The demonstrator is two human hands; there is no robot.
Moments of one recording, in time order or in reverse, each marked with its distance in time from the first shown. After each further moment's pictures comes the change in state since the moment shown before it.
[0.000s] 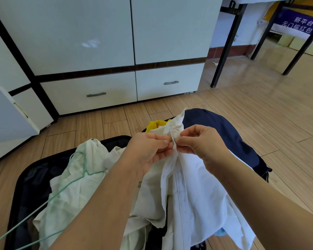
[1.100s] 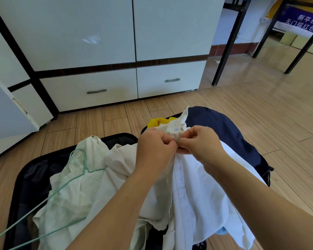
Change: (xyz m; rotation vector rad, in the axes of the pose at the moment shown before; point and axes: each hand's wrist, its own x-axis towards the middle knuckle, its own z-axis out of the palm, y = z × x) left_hand 0.009 -0.026 0.010 0.718 0.280 0.537; right_hand 0.003 0.009 0.008 -0.208 0.048 -0.032
